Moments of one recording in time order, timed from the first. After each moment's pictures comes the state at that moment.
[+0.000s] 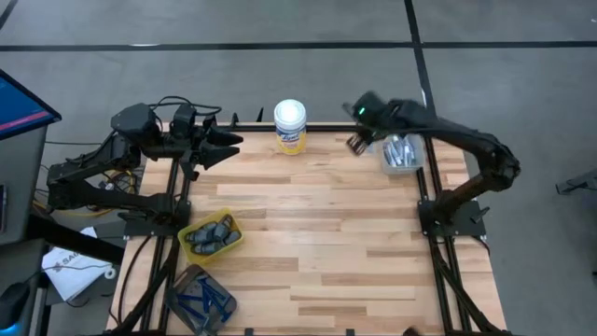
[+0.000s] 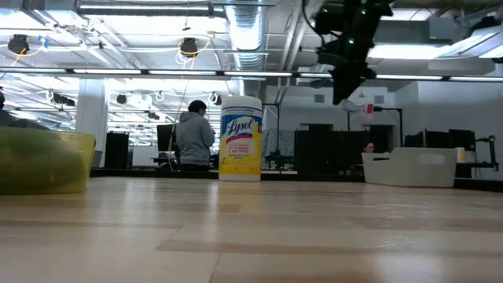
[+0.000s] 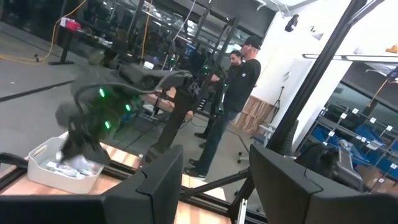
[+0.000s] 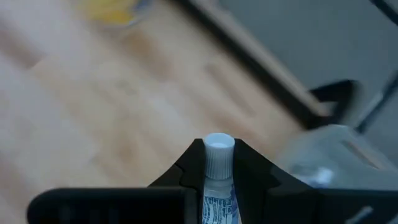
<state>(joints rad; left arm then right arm) 0.21 0.89 1.20 -0.21 0.21 -0.45 -0.55 1.49 1.35 -0.99 0.22 0.18</state>
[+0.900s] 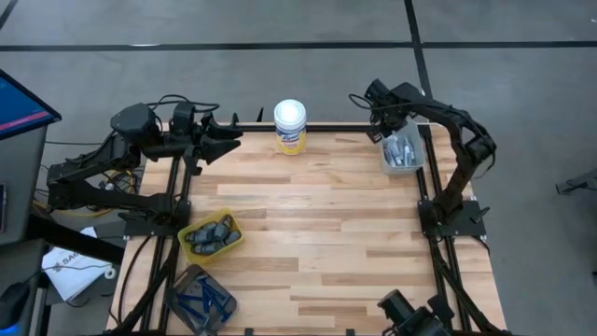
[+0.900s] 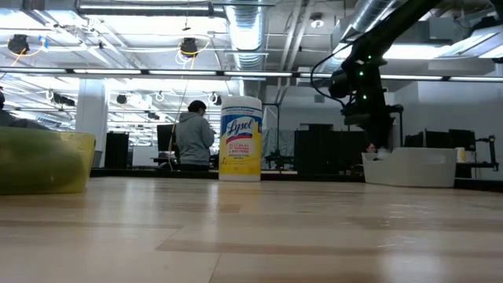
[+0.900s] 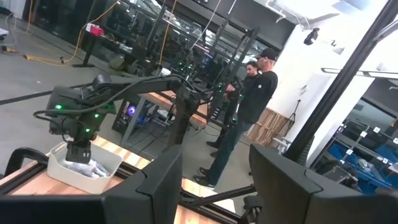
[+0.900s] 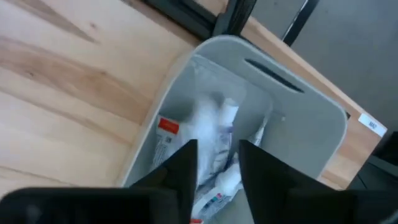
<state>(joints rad) 0.21 0.89 1.20 -0.21 0.12 -0.49 -0.94 1.76 1.35 -1.11 0.31 0.08</state>
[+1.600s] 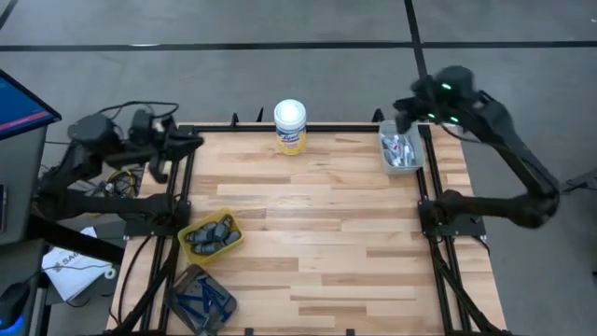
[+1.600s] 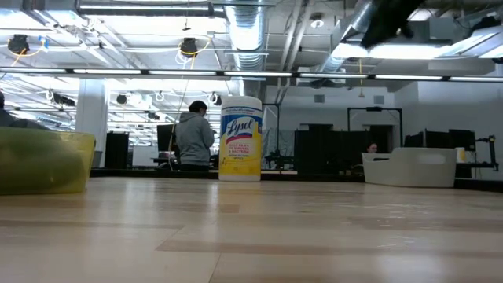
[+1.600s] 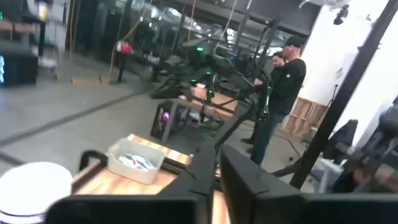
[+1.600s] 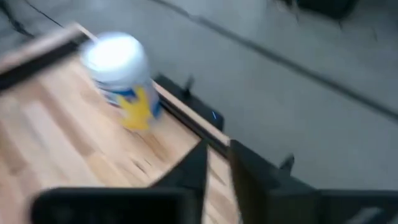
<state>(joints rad) 0.21 0.65 1.17 -0.47 0.02 -0.33 -0.86 1.06 1.35 -0.89 -0.04 -0.01</state>
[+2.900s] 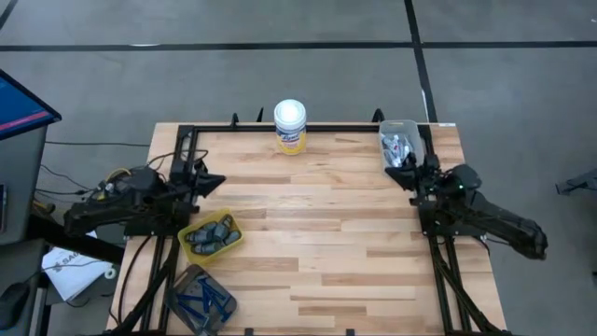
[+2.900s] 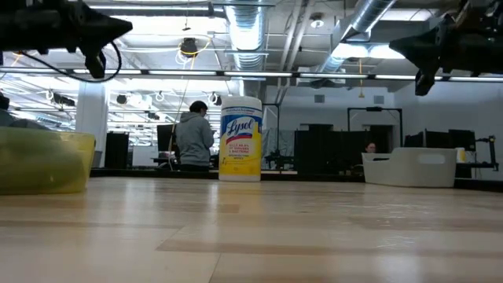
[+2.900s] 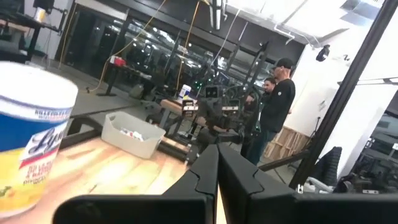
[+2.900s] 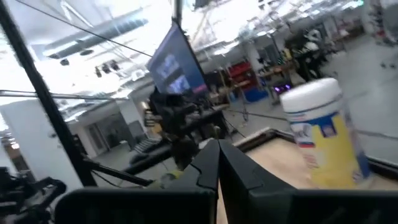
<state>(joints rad) 0.21 0.04 0.14 0.10 0.01 -0.43 -0.48 0.02 0.07 0.19 -0.26 0.49</state>
